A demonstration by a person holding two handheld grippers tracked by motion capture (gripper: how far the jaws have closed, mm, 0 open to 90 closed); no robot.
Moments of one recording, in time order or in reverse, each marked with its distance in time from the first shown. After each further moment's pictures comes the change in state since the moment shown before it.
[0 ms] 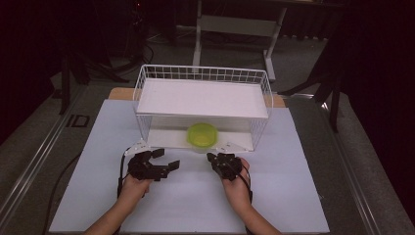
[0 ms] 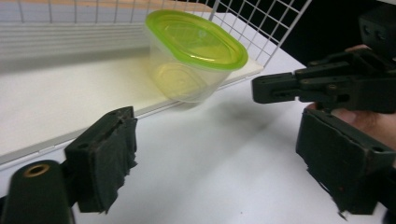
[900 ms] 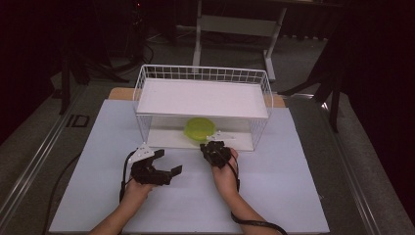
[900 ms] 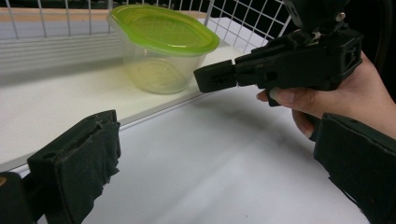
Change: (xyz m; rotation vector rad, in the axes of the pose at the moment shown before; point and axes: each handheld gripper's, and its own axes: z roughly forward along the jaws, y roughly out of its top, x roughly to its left) left arm -0.006 -0.009 0.004 -0.036 0.008 0.048; right arm -0.006 0.019 0.048 0.014 -0.027 0.054
